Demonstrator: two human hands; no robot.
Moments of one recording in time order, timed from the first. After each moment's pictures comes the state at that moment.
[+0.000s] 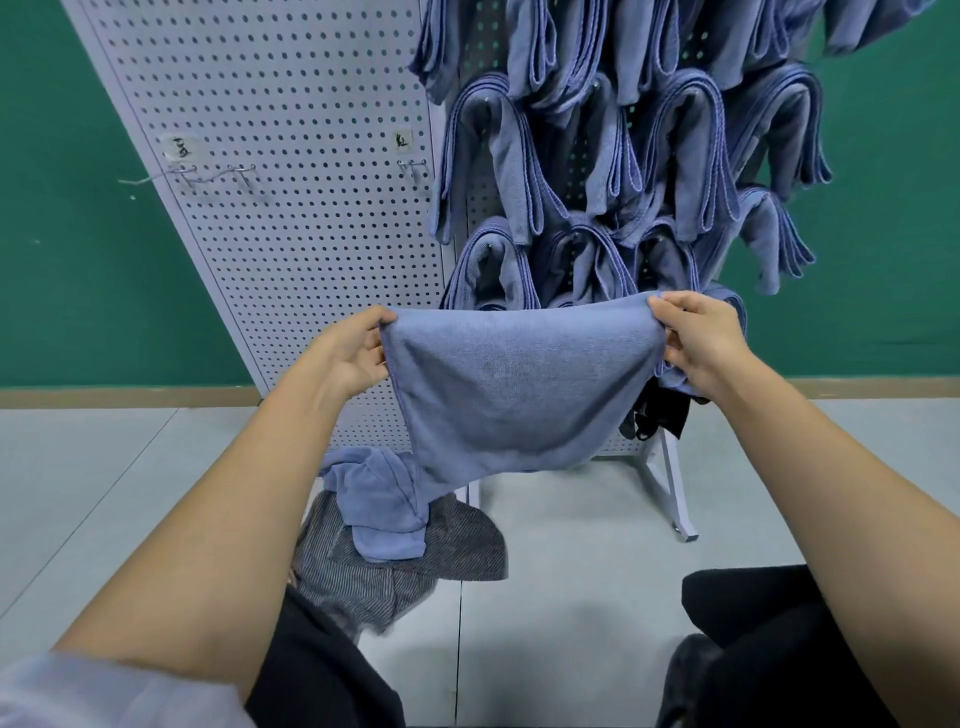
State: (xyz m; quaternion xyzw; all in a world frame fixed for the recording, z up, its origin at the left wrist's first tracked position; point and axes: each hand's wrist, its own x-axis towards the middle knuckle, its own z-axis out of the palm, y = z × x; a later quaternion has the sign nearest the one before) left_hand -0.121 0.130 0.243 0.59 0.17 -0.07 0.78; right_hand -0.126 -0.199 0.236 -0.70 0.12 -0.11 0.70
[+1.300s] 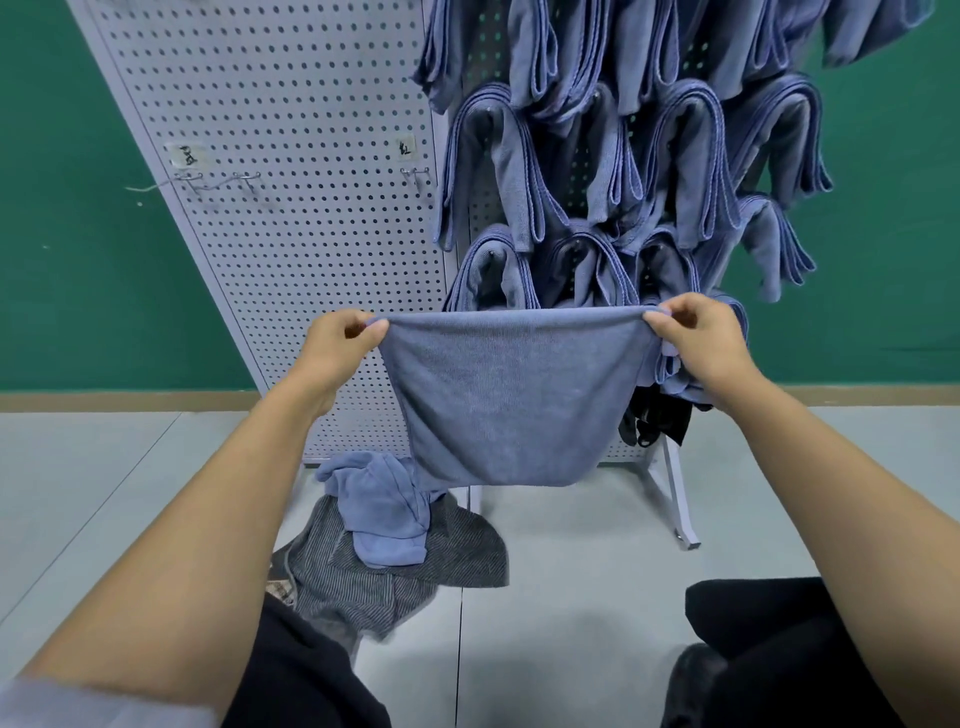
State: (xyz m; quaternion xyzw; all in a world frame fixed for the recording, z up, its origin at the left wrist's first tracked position) left_hand -0.127 0.150 0.237 0.84 0.05 0.11 0.52; right_hand -0.132 -0.204 0.238 -0.86 0.03 -0.19 0.48
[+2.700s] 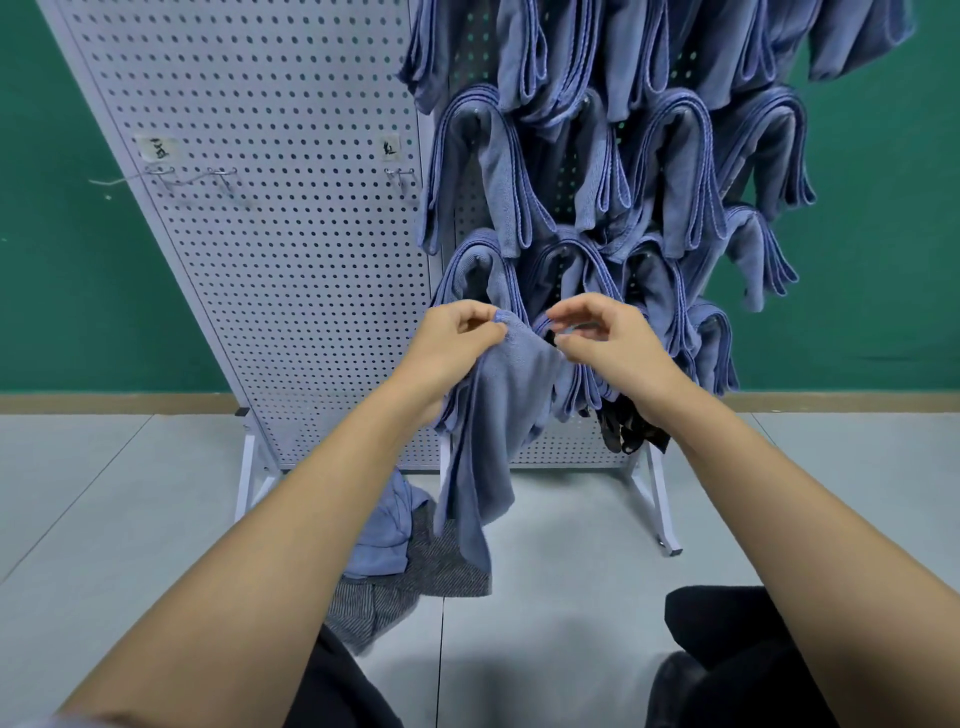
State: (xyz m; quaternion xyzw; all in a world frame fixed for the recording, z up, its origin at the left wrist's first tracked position) left_hand -0.149 0.038 0.261 0.78 -0.07 0.03 0.63; right_hand -0.149 -0.144 0.256 -0.83 -0.11 -0.08 0.54
